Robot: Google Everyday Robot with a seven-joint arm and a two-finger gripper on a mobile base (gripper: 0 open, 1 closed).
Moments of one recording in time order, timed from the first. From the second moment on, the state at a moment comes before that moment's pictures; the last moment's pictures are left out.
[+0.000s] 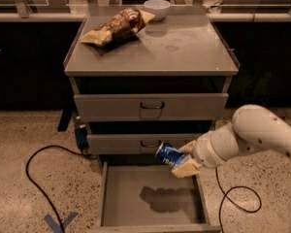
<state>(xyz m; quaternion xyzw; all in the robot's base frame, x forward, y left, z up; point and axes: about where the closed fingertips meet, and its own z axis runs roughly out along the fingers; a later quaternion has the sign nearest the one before) 0.475 -0.111 0.648 -0.52 0.79 0.24 0.23</state>
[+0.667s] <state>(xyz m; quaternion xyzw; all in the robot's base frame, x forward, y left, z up) 0.455 -0.106 0.538 -0.44 0.85 0.20 0.20</state>
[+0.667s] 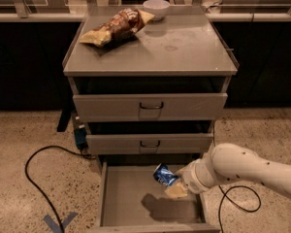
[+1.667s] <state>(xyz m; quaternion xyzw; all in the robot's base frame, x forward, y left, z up) 0.447 -0.108 0.488 -0.40 0.87 0.22 0.20</state>
